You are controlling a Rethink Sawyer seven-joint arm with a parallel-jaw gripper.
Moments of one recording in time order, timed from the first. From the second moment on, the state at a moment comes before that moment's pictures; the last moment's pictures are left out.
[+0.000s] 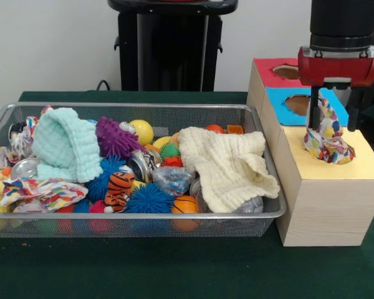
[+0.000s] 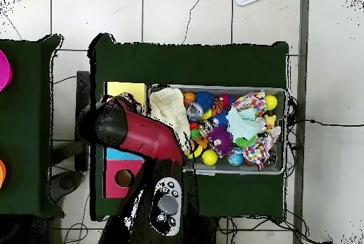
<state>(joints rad) 0.15 -0.63 -0.16 1.65 0.51 0.35 1.59</state>
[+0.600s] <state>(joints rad) 0.12 -0.68 -0.16 1.66 0.51 0.38 1.59</state>
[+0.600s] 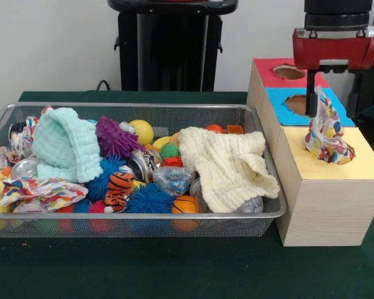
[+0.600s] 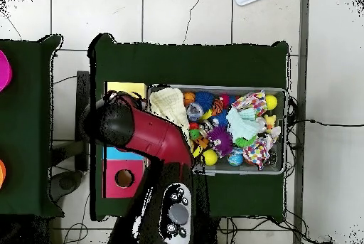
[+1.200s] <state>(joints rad) 0.07 -0.75 -0.16 1.67 0.46 0.51 1.59</state>
